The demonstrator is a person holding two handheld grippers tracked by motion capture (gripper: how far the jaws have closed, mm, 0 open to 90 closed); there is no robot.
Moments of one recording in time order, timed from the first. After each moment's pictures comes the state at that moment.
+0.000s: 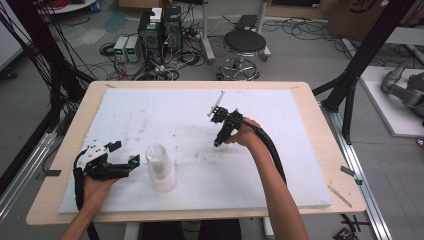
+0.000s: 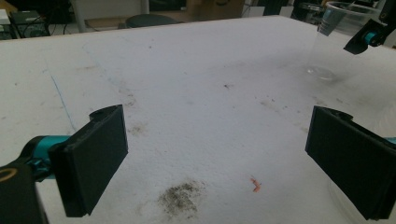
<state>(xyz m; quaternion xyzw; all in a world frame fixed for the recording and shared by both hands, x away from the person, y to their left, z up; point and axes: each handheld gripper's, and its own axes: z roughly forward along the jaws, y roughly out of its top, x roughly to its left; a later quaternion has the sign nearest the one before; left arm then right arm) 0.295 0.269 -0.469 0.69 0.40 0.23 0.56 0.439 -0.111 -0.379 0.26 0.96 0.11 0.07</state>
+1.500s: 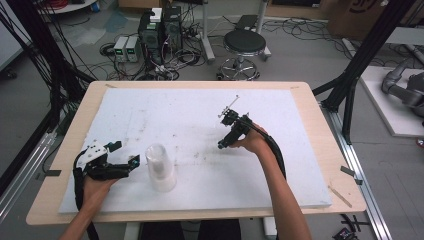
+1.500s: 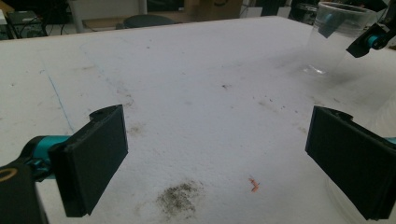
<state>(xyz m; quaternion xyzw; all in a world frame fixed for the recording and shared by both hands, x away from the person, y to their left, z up) 0.295 0.270 -0.469 0.69 0.40 0.23 0.56 0.432 -0.143 -0.393 0.30 0.93 0.19 0.08</state>
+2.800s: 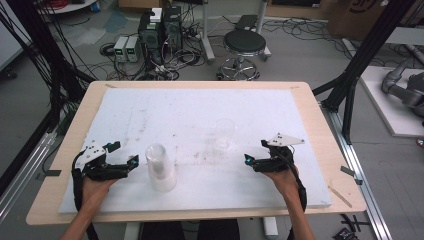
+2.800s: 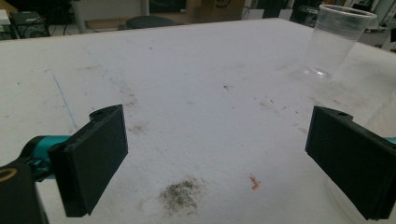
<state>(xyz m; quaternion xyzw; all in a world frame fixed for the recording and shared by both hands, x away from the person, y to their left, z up) 0.292 0.272 -0.469 0.68 0.40 0.23 0.57 0.326 -0.257 -0.426 0.36 0.79 0.45 0.19</state>
